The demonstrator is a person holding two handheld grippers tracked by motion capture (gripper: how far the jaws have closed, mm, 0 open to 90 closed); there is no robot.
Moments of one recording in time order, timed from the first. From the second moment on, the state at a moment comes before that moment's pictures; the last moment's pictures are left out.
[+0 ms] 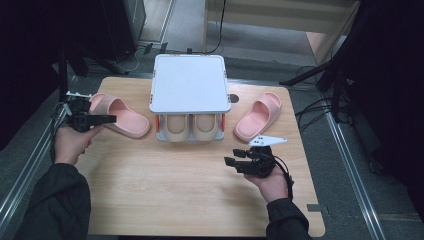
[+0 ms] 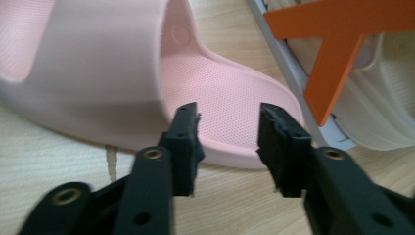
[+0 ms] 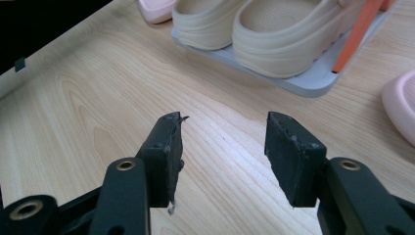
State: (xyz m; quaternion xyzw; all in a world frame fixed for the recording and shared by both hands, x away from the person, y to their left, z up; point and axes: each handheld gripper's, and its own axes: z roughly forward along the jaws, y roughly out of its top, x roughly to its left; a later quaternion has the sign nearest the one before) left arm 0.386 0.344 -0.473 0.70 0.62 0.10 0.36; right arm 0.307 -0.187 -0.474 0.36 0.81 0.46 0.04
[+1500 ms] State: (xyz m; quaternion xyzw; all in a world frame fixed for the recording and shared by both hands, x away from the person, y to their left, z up) left arm 0.370 0.386 -0.492 0.65 0.67 0.12 0.33; right arm 0.310 -0.174 -0.478 0.35 0.82 0.45 0.02
